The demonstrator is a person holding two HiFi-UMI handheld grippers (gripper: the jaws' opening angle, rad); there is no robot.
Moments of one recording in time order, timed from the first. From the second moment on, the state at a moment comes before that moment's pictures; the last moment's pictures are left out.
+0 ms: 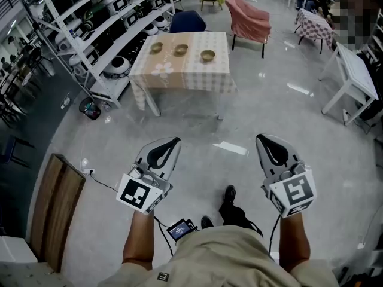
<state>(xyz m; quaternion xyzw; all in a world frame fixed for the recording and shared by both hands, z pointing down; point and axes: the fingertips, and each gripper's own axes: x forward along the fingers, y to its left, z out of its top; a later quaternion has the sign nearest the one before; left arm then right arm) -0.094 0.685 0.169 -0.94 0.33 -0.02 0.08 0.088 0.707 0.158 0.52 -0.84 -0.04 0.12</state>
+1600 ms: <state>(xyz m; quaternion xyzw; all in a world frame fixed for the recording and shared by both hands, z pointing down) 0.019 0.337 0.184 -0.92 0.38 -0.05 0.08 0.204 0.339 0.195 0.49 -0.86 -0.01 0.13</state>
